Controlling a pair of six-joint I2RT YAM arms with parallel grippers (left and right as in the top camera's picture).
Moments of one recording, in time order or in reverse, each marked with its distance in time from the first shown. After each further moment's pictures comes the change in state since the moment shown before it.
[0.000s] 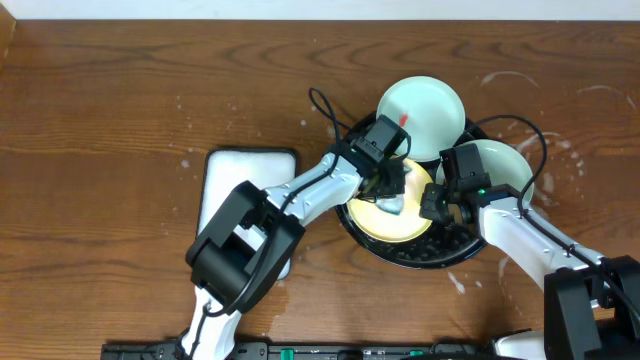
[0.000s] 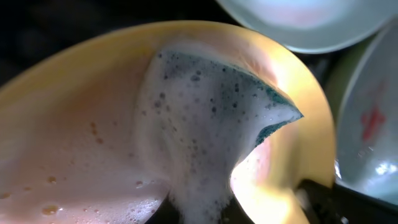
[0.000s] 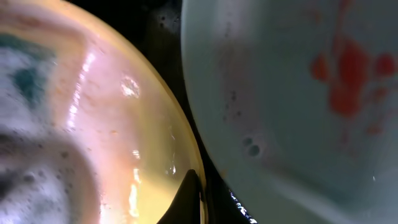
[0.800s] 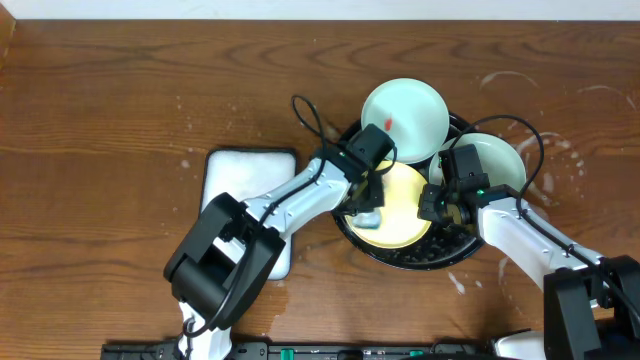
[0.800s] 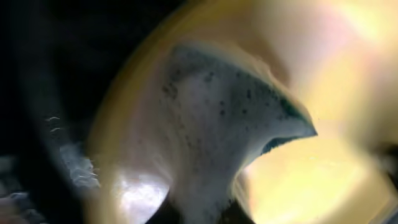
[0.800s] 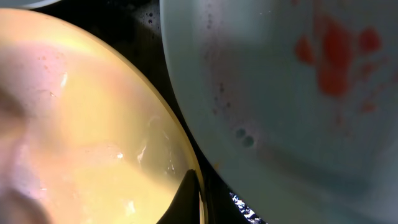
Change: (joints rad) left arm 0.019 -0.114 -0.062 -0.261 -0.167 -0.019; right arm 0.003 0.000 -0.002 0.004 -0.027 -0.015
